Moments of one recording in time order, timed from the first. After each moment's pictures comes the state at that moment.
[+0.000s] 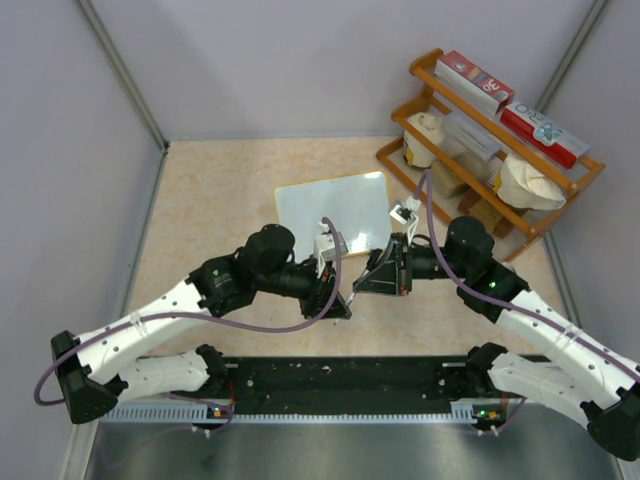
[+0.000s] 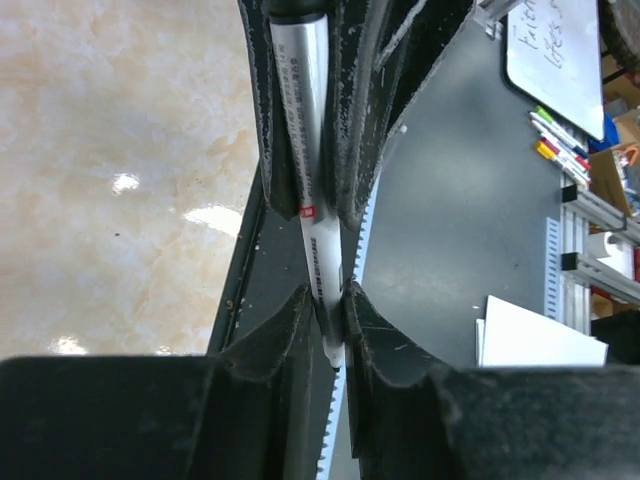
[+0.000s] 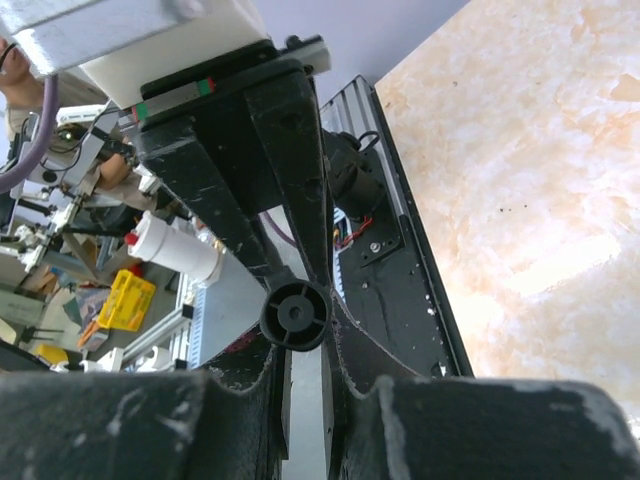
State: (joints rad) left arm -0.95 1.04 0.99 -0.44 0.61 -0.29; right arm 0.69 0.87 0.75 0.01 -0.84 0.65
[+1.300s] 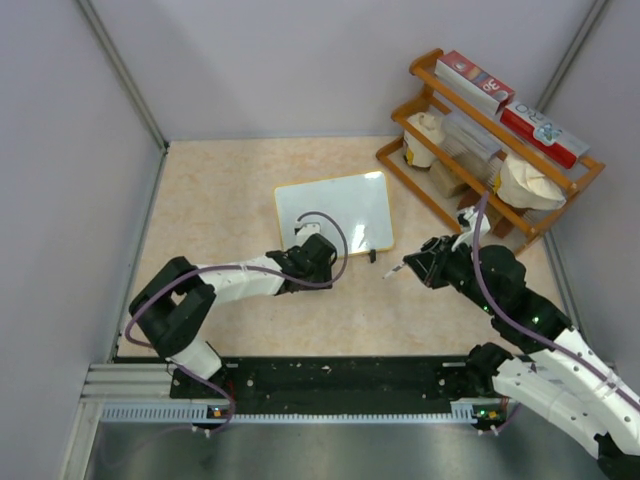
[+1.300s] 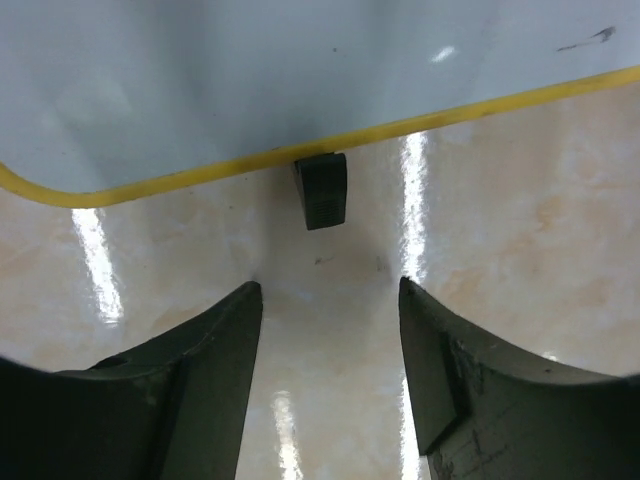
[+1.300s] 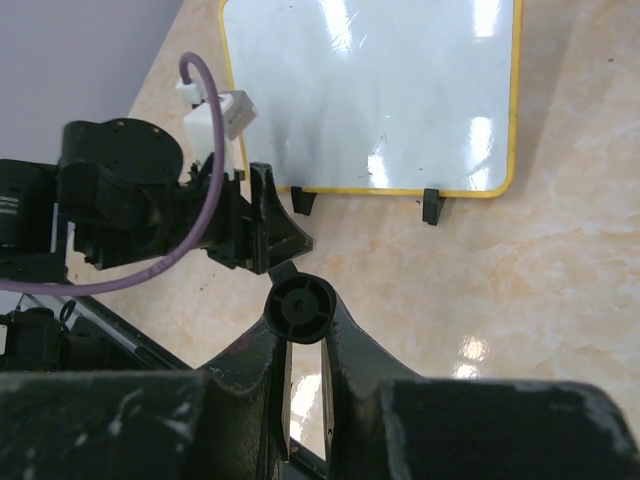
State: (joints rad) left arm -0.83 1.57 0.85 -0.27 -0.29 -0.76; right arm 0.69 0.56 0.71 -0.42 0.07 0.54
